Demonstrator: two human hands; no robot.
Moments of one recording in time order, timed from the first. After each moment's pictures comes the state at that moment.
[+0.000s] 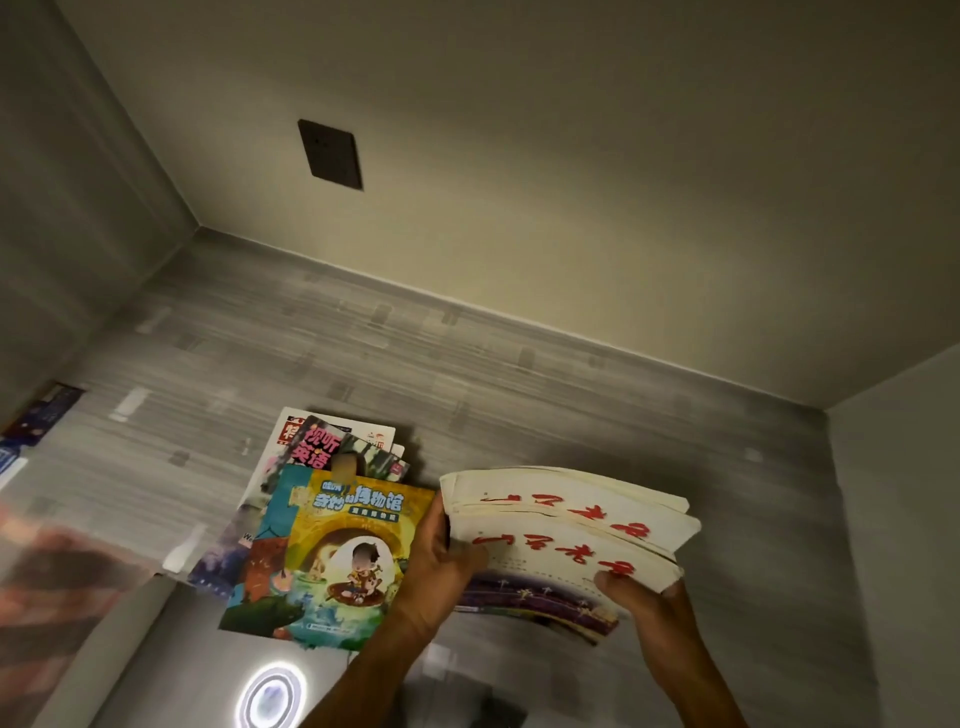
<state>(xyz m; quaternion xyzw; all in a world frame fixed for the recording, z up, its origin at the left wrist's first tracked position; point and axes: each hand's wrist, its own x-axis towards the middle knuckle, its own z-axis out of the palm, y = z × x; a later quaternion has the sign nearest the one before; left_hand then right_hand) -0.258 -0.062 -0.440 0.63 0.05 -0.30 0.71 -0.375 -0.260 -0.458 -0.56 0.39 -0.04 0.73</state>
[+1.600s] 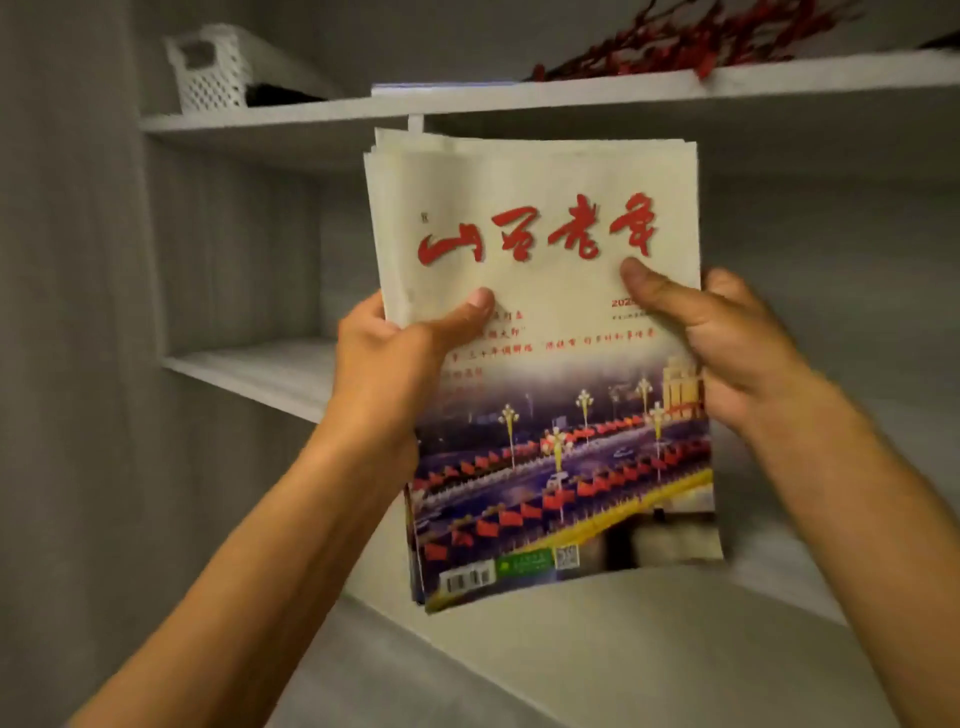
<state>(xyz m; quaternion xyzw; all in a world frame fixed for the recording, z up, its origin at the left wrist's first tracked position) -0.097 0.022 0.061 0.53 -0.18 0.12 0.82 -0.107 -0.180 0.097 -0.66 -0.09 -0.23 0.71</state>
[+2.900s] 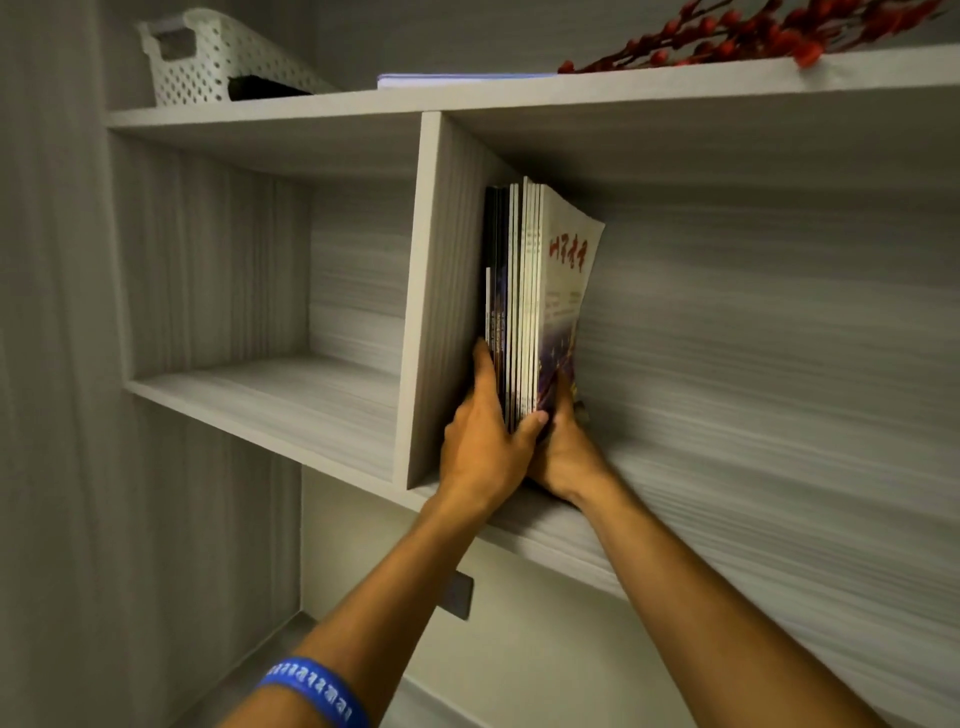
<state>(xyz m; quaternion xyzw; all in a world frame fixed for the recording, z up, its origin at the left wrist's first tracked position) 0.070 -0.040 -0.012 0.78 -0.22 0.23 0.54 0.071 -0.155 -0.011 -0.90 0.03 -0.23 0.37</state>
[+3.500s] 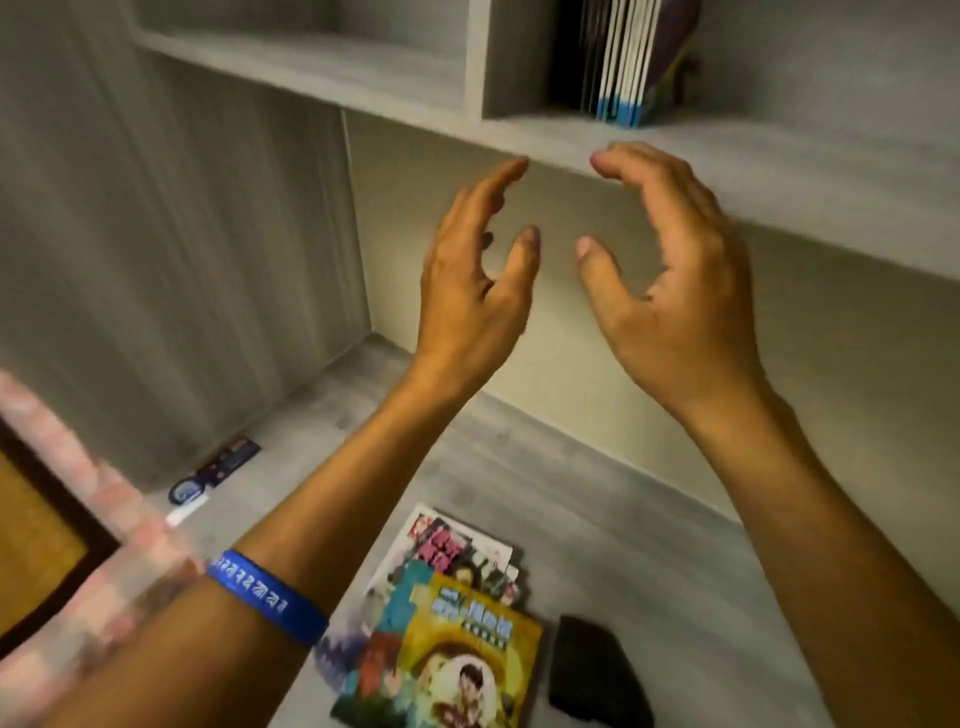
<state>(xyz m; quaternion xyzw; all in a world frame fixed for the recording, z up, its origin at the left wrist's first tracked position) -0.033 0.028 -0.122 0.70 -0.25 0.31 0.59 -0.100 -0.105 -0.078 -0.86 -0.15 -0.40 0.26</state>
